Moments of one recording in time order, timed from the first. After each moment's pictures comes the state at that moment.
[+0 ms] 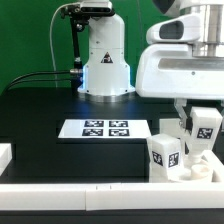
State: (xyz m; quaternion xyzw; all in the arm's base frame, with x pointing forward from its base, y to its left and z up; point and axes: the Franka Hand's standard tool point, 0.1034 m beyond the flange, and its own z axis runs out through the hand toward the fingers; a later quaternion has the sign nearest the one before) arm 0.598 0.114 0.094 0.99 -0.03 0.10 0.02
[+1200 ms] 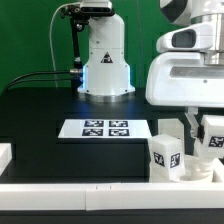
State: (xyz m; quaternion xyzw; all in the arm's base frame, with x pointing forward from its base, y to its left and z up) arm 0.603 0.126 0.091 0.99 -0.03 0.11 0.02
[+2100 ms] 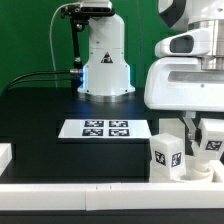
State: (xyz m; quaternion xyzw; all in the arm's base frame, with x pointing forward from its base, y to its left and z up) arm 0.601 0.124 0.081 0.99 -0.02 0.12 0.02
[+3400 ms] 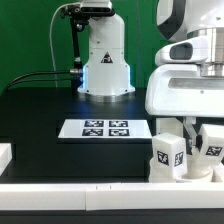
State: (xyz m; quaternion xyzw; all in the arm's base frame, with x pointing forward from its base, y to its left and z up) arm 0.596 0.129 0.071 0.99 -0.02 0.16 0.02
